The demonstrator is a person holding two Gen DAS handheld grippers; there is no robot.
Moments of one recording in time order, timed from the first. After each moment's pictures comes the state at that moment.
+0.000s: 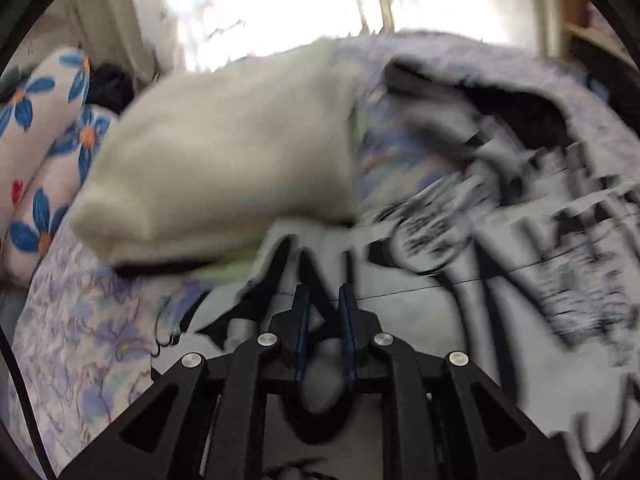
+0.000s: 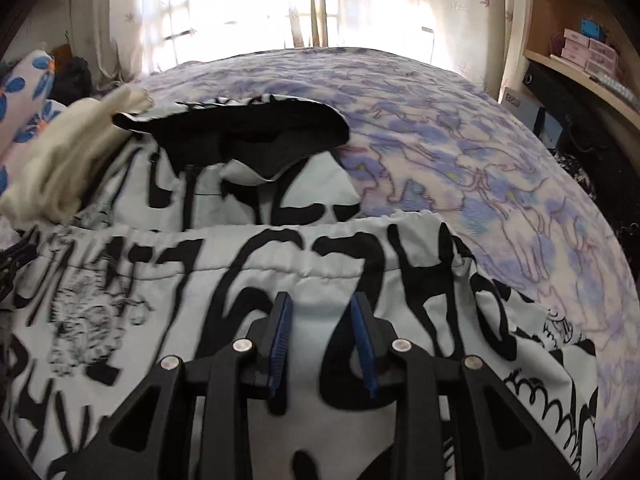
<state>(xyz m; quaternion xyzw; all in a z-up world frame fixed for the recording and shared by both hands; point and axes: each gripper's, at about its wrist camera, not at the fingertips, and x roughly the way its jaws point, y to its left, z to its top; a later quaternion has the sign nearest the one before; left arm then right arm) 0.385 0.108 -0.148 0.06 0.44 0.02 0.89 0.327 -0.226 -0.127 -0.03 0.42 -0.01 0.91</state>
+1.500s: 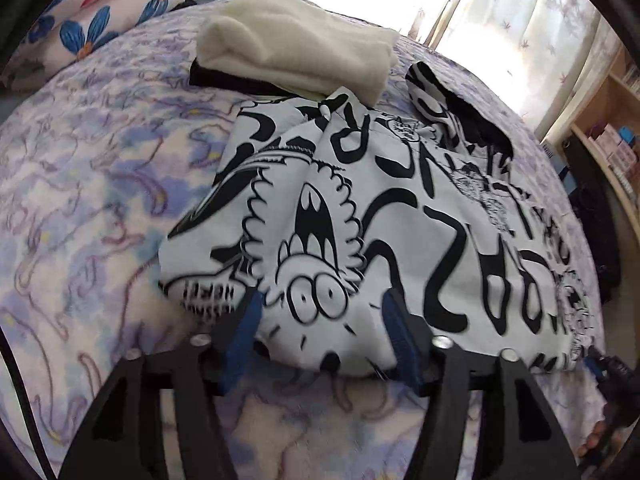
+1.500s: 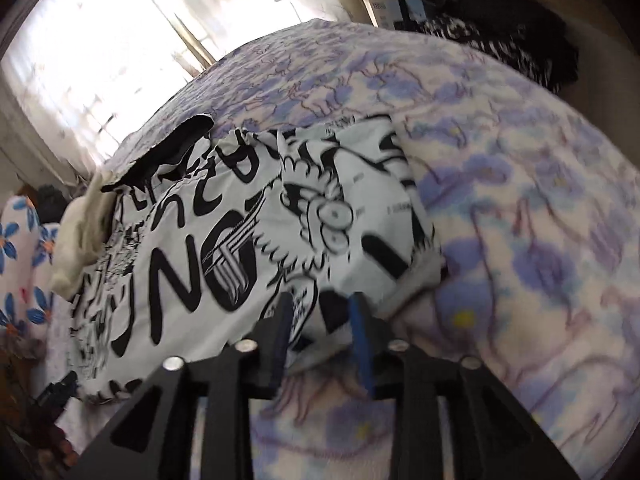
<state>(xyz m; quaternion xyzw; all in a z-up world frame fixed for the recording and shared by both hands) 0.170 0.166 -0.116 -0.19 0.47 0.00 0.86 0.110 -0.361 -0.107 0.25 0.44 -0.07 0.86</state>
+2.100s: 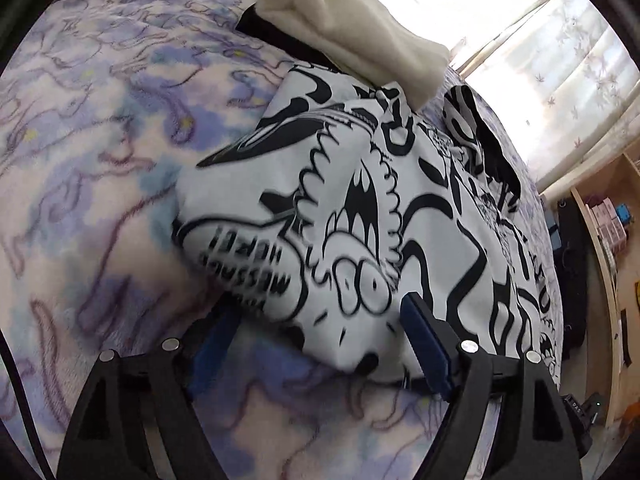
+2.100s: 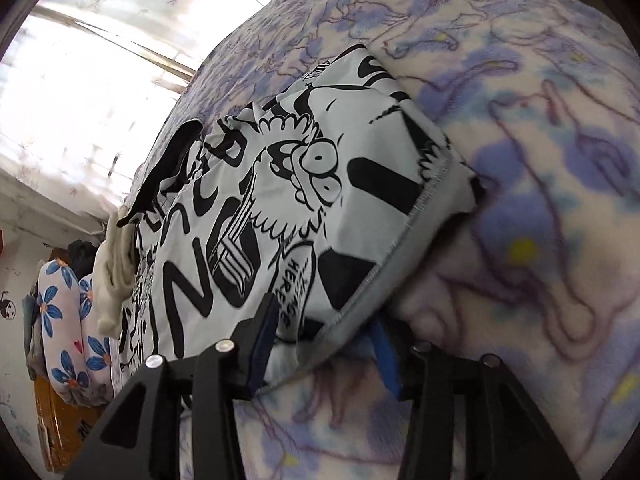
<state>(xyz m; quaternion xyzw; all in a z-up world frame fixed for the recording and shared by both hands) 0.169 0.194 -0.160 -0.31 0.46 0.02 0.83 0.121 -0.369 -0.149 0.38 0.44 -0.05 0.81</state>
